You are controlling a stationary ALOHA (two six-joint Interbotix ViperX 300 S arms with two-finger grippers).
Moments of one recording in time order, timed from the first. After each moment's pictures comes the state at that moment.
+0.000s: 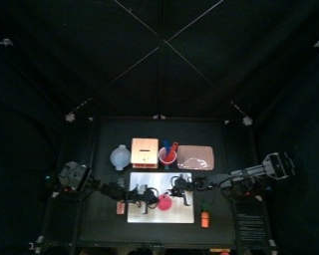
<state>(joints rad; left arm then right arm) -0.31 0.36 0.72 -0.48 -0.50 0.17 0.14 -0.26 0.82 0.28 0.03 -0.13</state>
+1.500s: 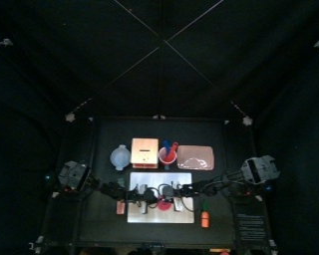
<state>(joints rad) -0.30 0.35 0.73 -0.49 -0.47 0.17 0.21 0.04 0.69 0.34 0.03 -0.13</state>
